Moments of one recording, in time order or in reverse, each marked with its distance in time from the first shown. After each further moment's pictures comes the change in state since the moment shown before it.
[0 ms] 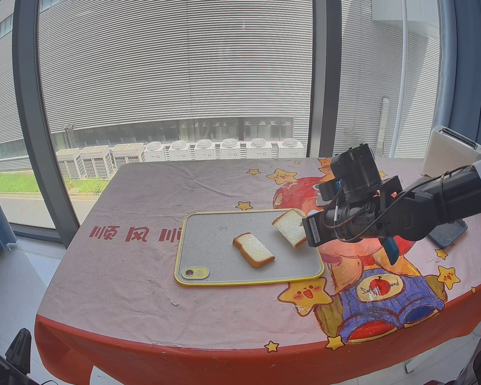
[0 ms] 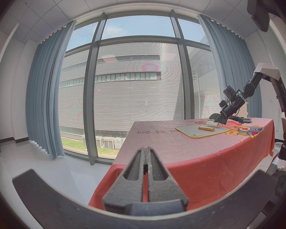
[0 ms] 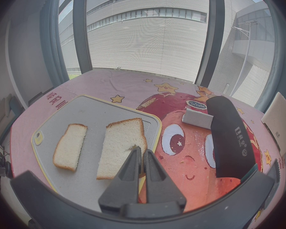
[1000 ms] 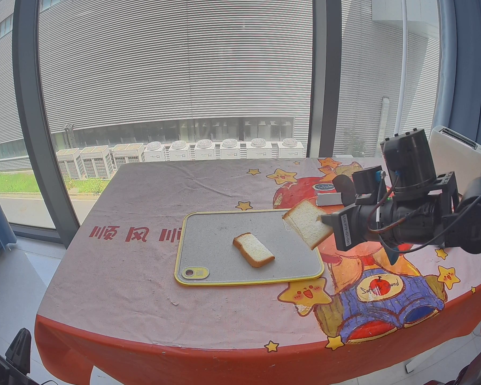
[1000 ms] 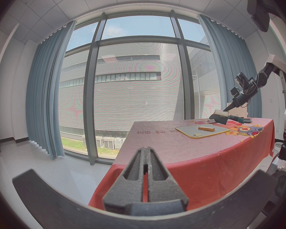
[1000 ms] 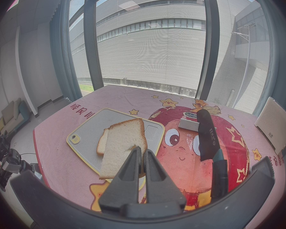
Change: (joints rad) left arm 0.000 0.000 0.000 -0.001 0.000 0.000; right arm 0.056 -0.289 0.191 -0.018 0.015 0.026
